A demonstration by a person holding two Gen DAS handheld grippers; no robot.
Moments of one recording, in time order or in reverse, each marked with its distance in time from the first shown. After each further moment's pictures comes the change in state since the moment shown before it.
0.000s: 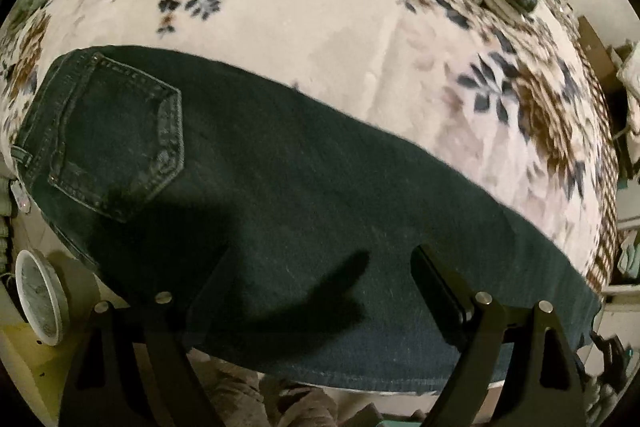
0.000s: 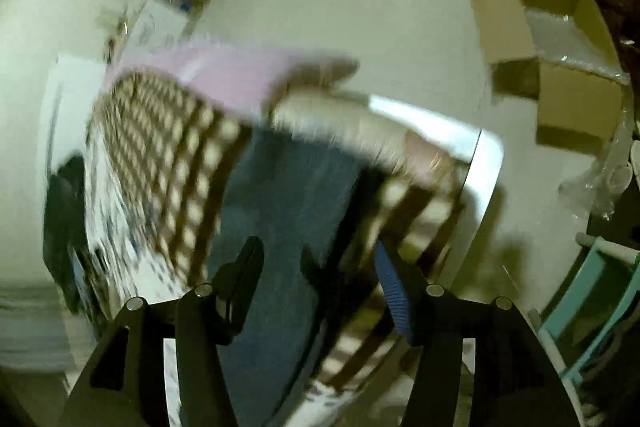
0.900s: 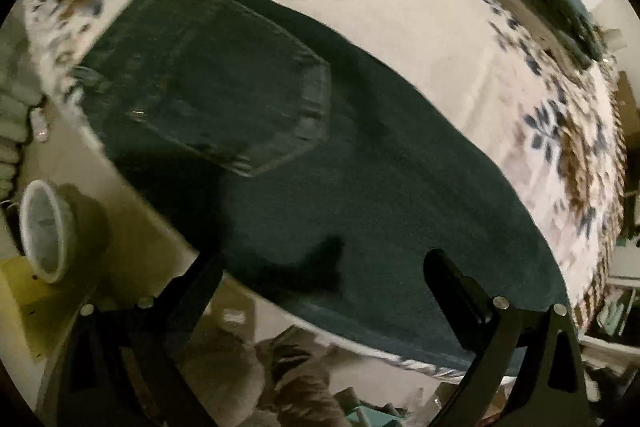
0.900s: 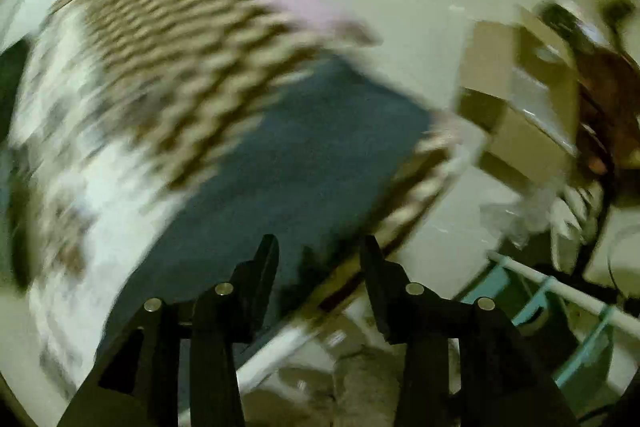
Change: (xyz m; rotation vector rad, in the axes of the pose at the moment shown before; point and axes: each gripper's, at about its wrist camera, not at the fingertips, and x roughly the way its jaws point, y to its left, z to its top) left arm -0.024 0.074 0.010 -0.228 0.081 0.026; right arm -0.028 0.121 -0.066 -0.338 0.104 -0.293
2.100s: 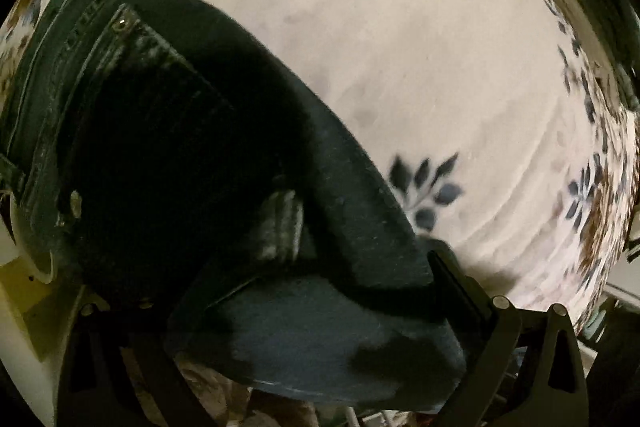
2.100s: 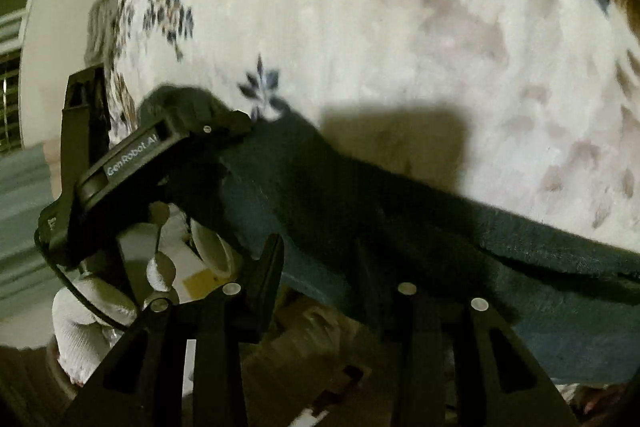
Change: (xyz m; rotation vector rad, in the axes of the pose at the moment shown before) left arm 0.066 -0.011 0.089 -0.034 0.180 -0.025; right arm 0.145 0.366 -0.245 -0.946 0.679 0.253
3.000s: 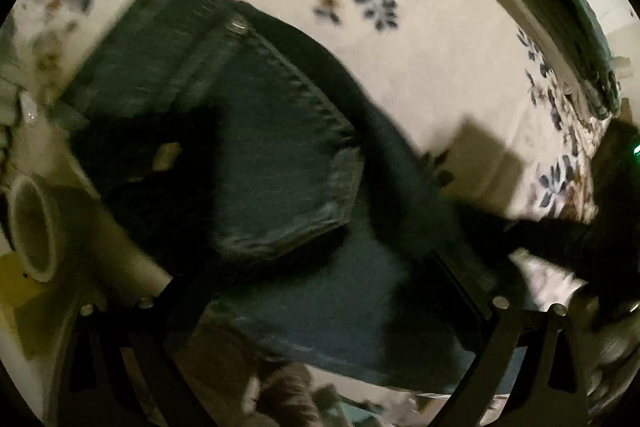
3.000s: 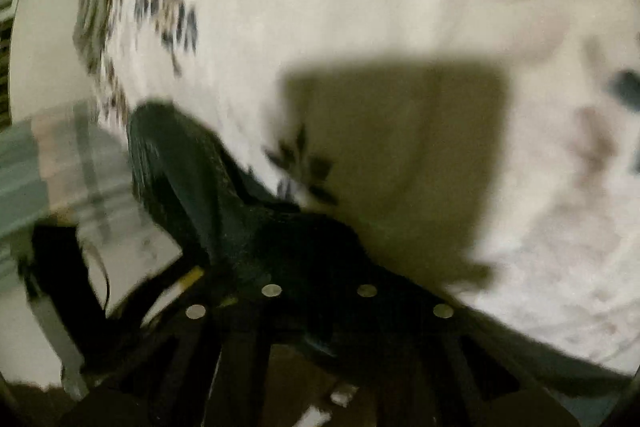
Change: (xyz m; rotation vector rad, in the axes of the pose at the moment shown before) left arm -0.055 0.068 -0.062 -0.018 -0.142 -0.035; right arm 0.031 0.039 0.079 -0.057 0.044 -0.038
